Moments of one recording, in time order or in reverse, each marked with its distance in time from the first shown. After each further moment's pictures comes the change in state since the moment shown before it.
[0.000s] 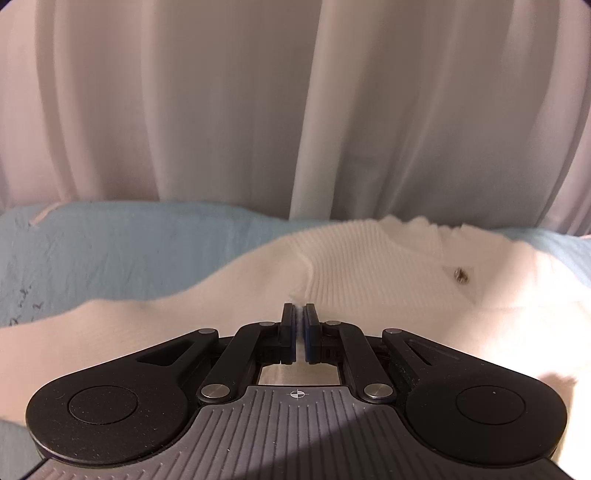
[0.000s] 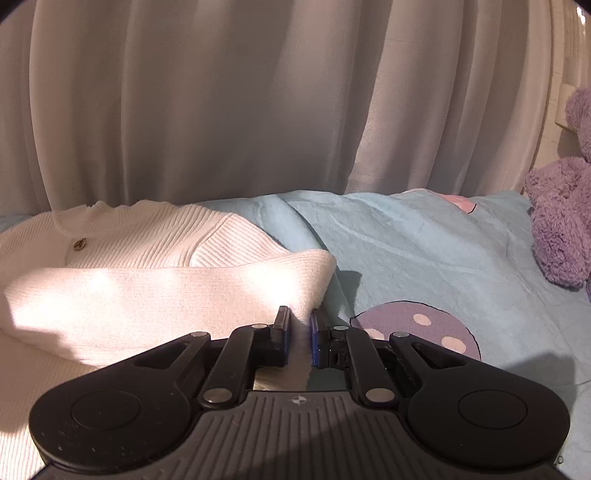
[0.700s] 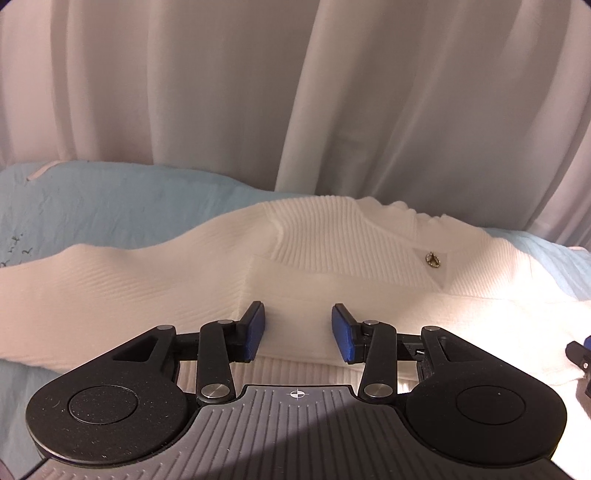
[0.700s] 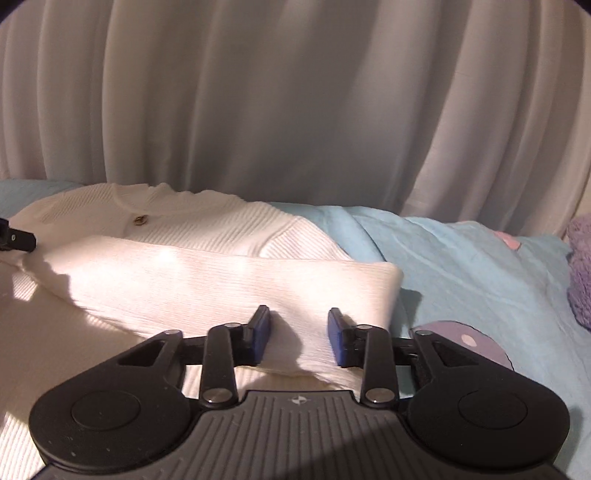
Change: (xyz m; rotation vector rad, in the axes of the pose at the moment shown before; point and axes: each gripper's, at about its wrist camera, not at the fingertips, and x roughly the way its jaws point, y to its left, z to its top) left arm -0.007 -0.018 -0.011 -0.092 0.031 -0.033; right arm -0.015 0.018 -0.009 -0.122 -0.059 0.122
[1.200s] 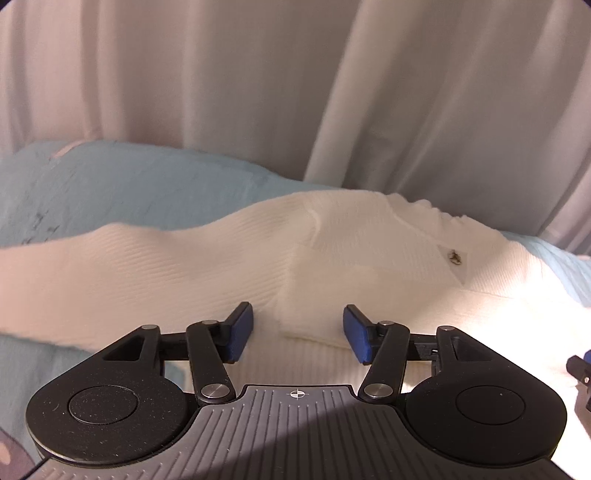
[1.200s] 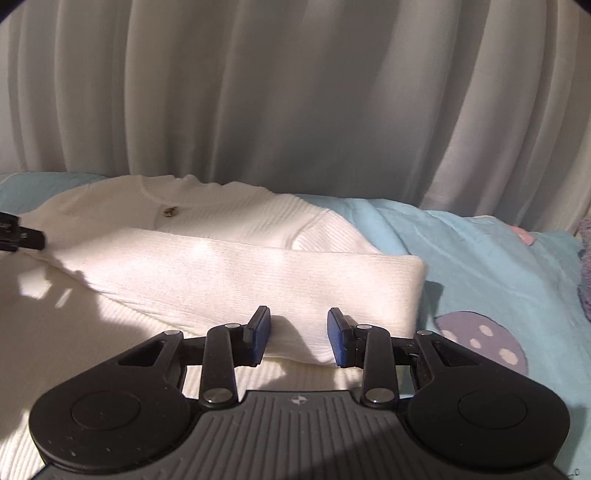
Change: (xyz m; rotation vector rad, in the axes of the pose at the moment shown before) left arm -0.020 0.034 -0.005 -0.108 0.032 0.016; right arm -0.012 0.019 0.006 -0.028 0.049 0.002
